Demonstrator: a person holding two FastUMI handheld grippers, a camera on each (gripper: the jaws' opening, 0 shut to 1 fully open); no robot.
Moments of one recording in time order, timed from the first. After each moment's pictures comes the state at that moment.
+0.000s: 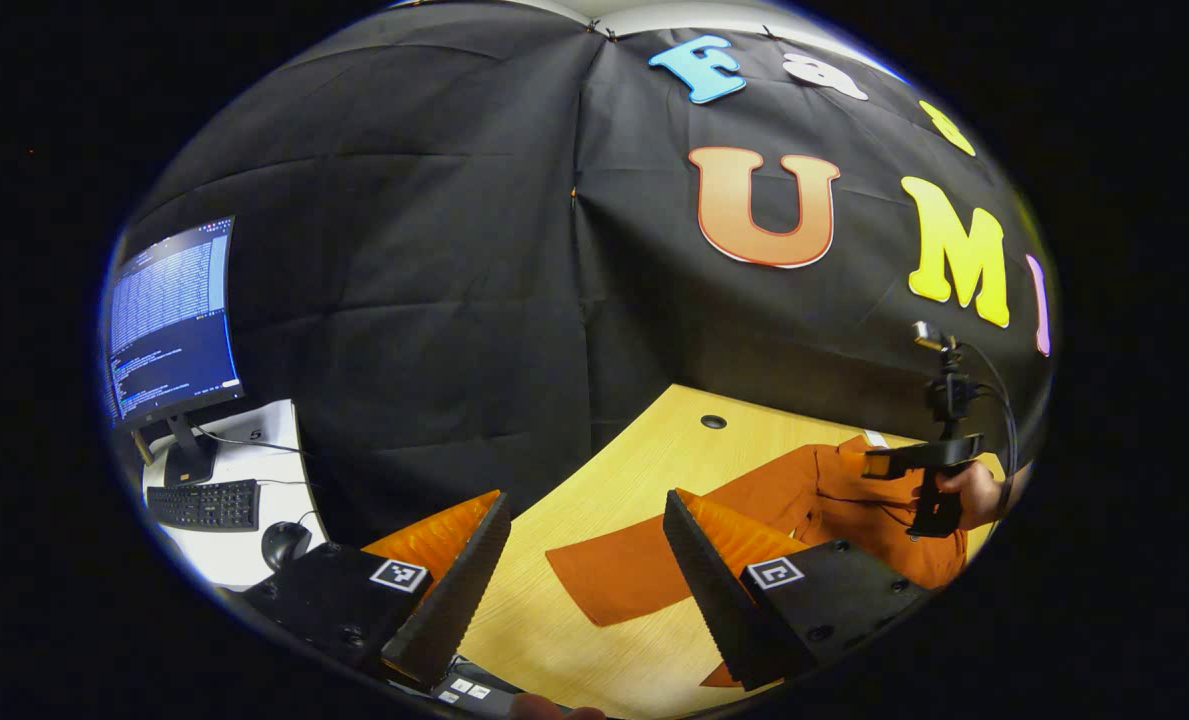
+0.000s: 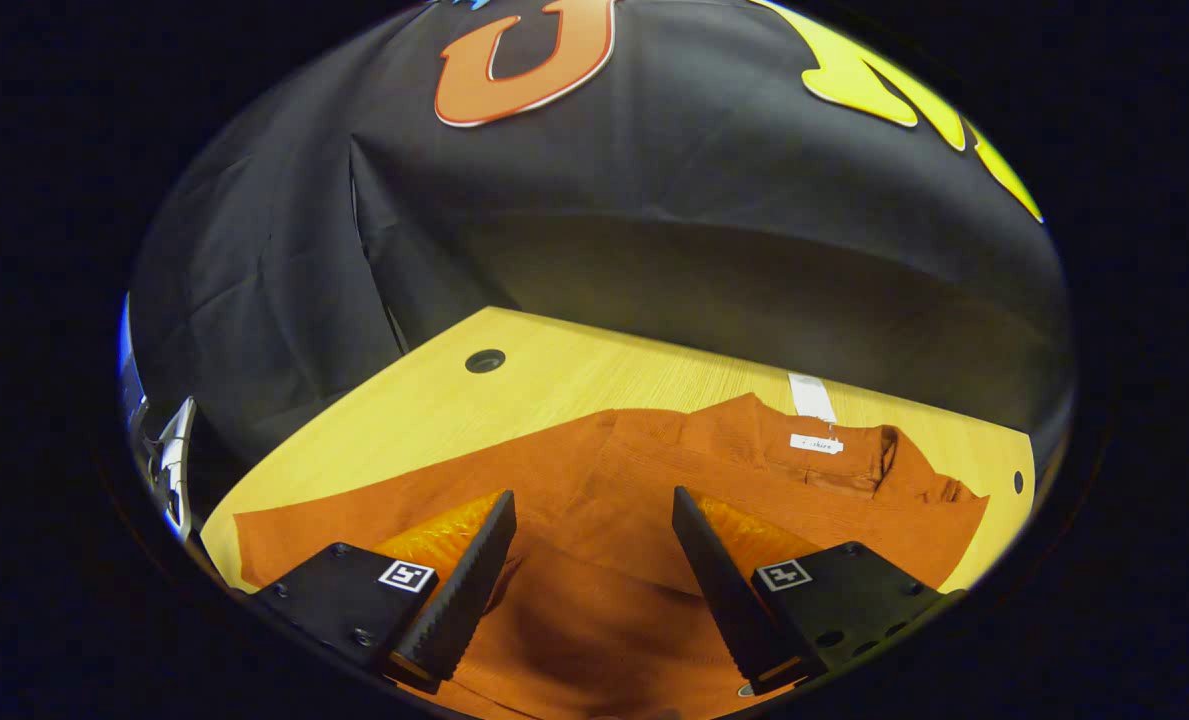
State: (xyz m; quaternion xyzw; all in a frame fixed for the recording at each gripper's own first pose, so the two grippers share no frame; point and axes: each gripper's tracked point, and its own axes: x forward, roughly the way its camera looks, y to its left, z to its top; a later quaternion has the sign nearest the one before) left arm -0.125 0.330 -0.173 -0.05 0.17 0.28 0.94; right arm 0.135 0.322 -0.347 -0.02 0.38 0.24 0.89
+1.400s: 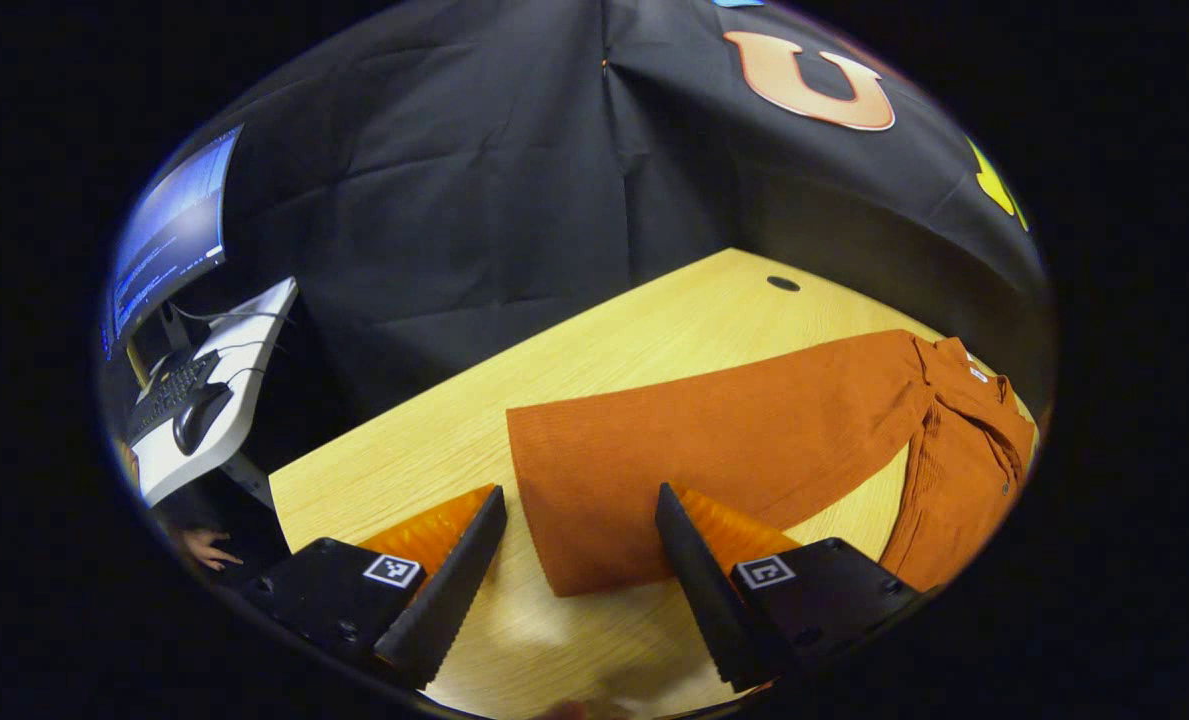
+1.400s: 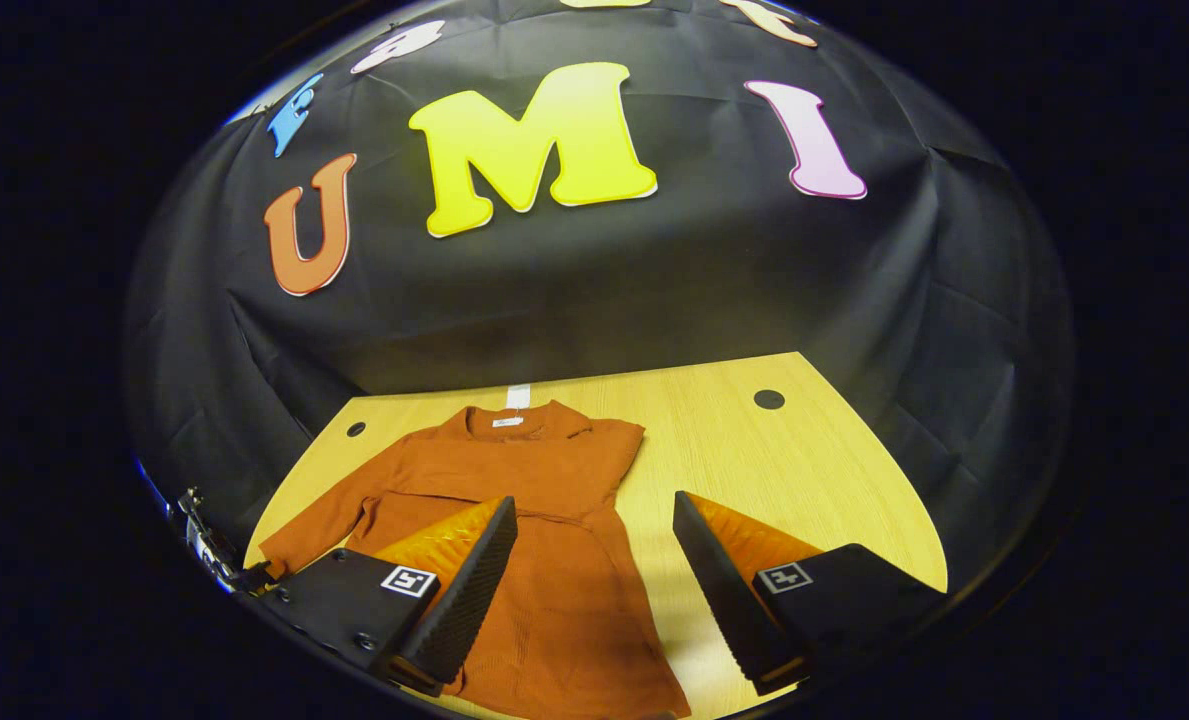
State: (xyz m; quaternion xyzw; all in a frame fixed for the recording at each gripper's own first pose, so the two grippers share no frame) left arm -0.092 0.328 -0.364 -0.10 0.30 0.36 0.88; right arm 0.022 -0.028 -0.201 0.08 0.35 0.03 0.93
